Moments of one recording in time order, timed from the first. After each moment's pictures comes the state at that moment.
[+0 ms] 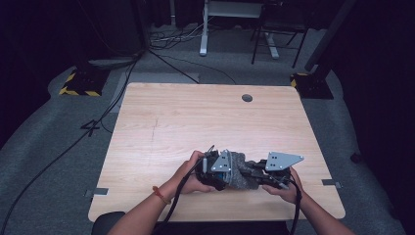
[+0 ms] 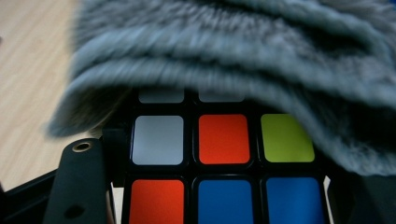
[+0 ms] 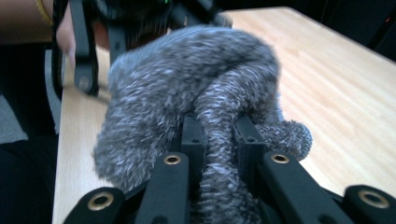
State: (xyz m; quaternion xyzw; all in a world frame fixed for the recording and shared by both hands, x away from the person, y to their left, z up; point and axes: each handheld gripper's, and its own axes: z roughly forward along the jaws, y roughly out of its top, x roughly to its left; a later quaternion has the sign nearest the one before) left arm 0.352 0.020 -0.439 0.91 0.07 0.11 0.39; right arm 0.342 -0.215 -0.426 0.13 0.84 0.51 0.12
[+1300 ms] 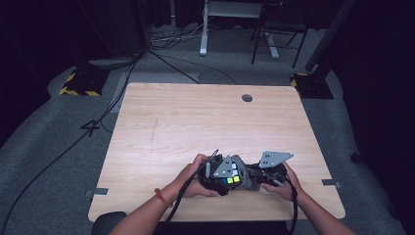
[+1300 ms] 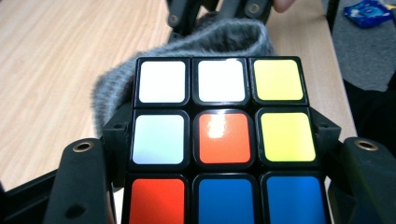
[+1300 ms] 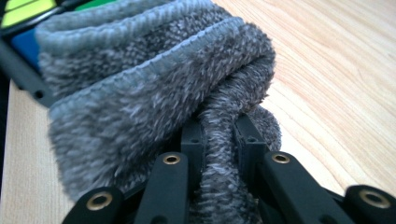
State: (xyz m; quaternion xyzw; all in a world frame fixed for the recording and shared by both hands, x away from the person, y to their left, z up) left arm 0.342 0.017 -0.432 0.91 0.05 0.11 0.40; right arm 0.360 -0.217 -0.455 0.16 0.88 0.44 0.11
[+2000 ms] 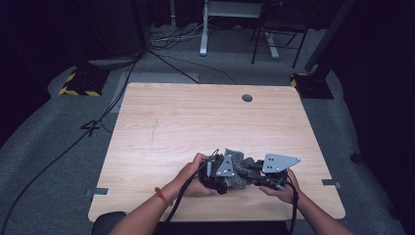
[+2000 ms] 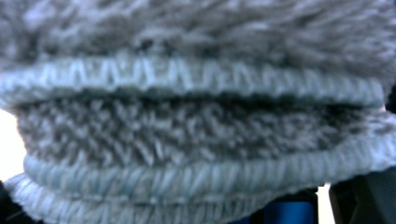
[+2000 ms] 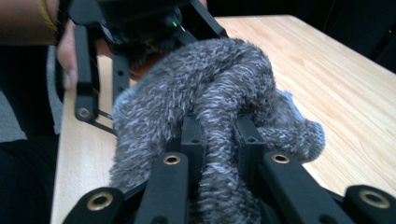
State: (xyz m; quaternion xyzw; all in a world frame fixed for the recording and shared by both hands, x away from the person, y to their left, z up) left arm 0.349 0.013 -0.444 0.92 0.06 0.13 0.36; right arm 0.340 -0.206 -0.428 0.11 0.85 0.50 0.13
